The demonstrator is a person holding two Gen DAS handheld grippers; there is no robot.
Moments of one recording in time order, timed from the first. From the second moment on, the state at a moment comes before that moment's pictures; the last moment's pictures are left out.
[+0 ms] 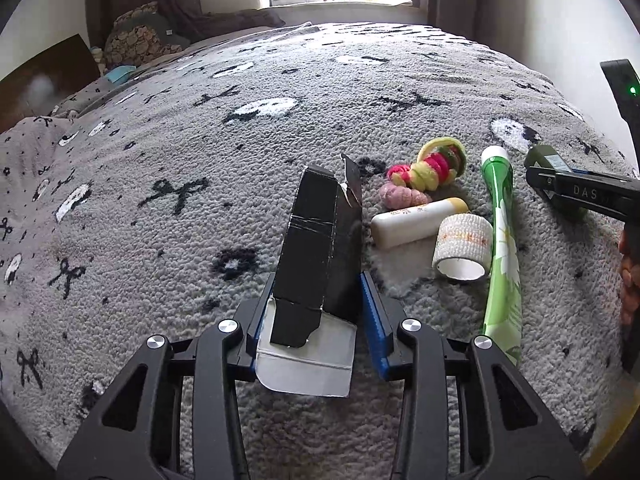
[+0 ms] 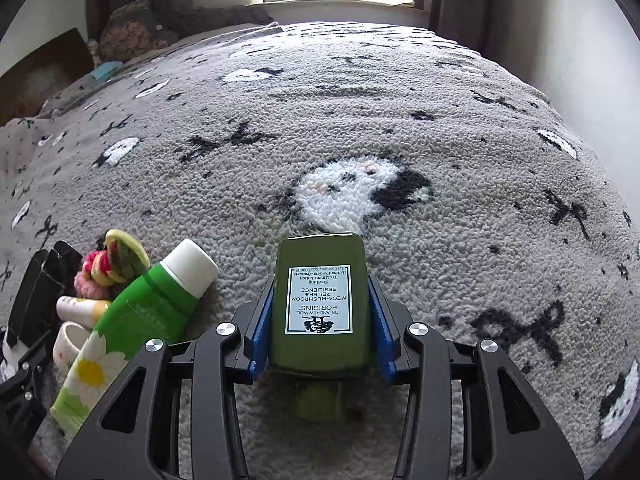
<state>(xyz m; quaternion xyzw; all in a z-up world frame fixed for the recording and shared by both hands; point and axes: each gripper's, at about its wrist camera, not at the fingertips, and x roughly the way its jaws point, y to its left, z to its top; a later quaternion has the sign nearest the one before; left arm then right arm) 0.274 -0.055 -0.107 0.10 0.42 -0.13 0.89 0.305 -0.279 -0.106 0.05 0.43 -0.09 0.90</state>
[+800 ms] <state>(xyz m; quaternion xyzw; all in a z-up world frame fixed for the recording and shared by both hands) 0.128 -0.028 -0.065 0.09 0.33 -0.20 0.92 0.107 -0.248 -0.052 0.00 0.30 0.03 0.95</state>
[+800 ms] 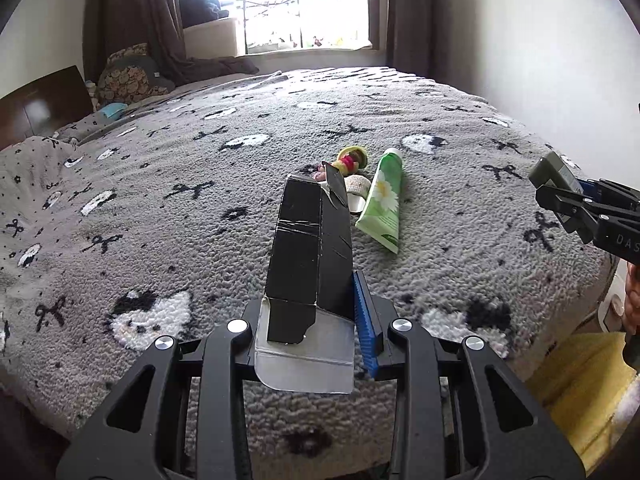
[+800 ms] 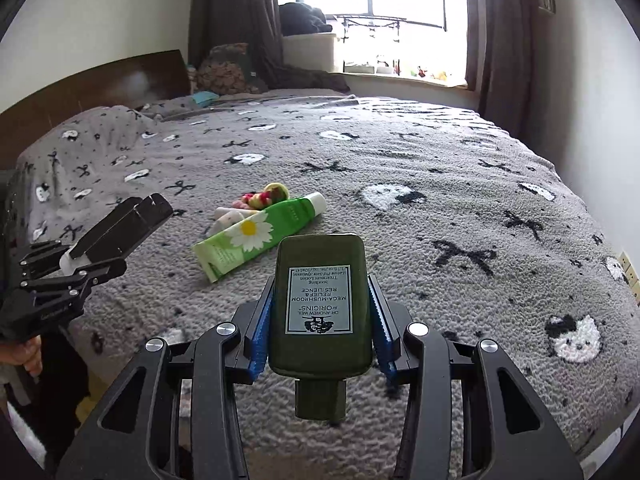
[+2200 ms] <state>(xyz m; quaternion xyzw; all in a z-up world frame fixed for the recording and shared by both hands) -0.019 -0.034 -0.225 0.09 0.51 -0.28 0.81 -0.017 -0.201 -0.211 0.05 0.46 0.08 0.88</state>
